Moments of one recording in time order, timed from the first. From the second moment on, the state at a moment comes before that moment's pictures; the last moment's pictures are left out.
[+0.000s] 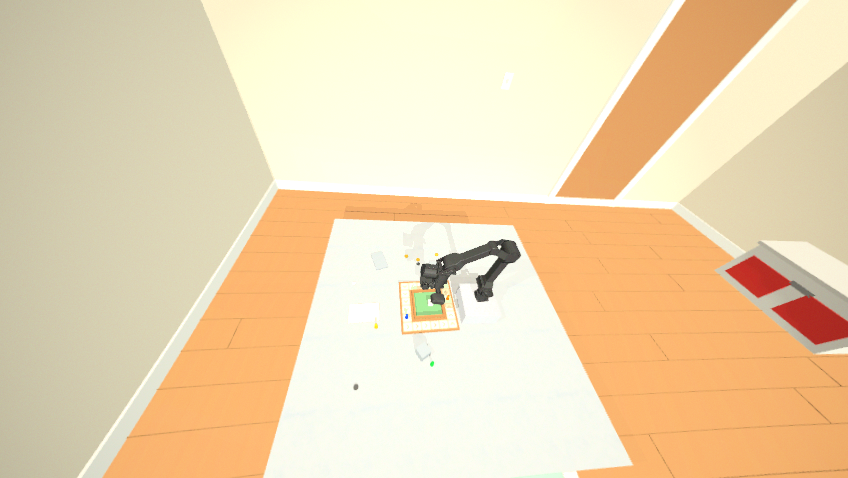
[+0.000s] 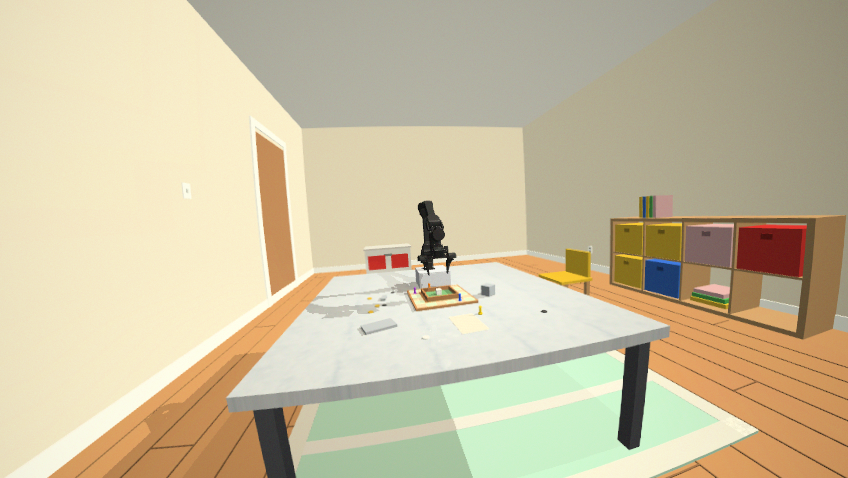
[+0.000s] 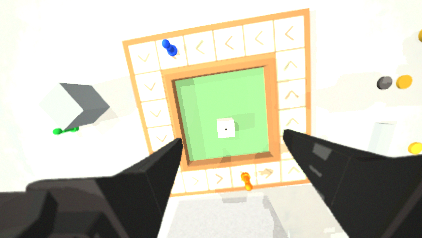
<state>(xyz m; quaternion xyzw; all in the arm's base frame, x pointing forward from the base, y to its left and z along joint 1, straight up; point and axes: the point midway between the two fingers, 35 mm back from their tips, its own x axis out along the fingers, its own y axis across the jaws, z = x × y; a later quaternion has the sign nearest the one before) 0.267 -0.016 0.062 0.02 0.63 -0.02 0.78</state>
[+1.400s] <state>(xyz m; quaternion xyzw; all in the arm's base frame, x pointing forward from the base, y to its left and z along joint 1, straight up) 0.205 -0.129 -0.008 0.00 0.70 -0.01 0.71</state>
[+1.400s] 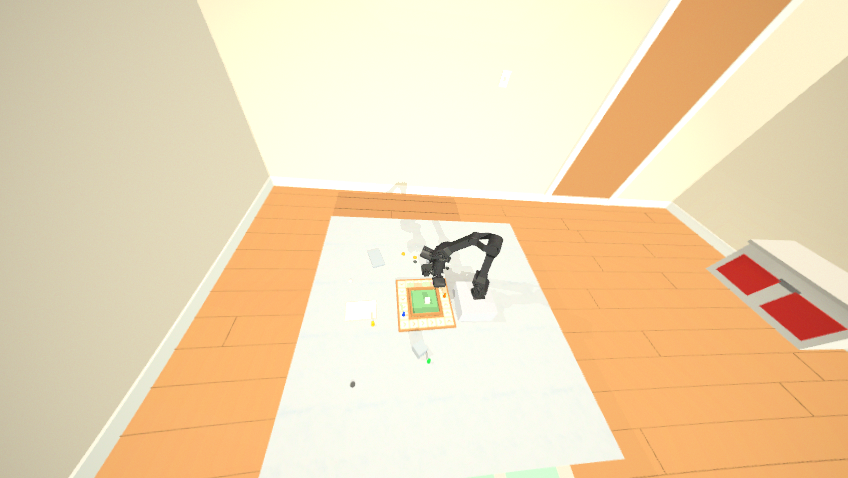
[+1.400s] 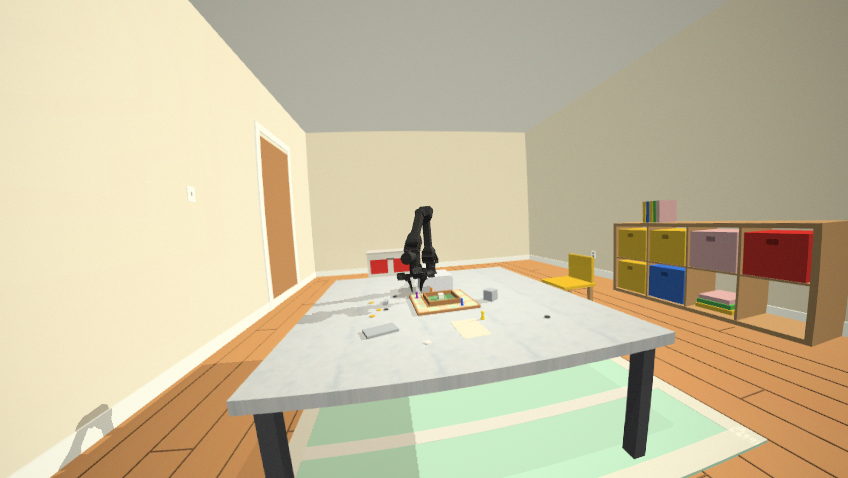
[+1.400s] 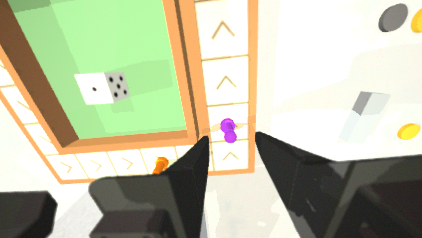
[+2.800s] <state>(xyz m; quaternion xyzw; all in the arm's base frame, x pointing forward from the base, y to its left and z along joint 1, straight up) 0.209 -0.131 0.019 0.01 0.70 -0.01 0.71</state>
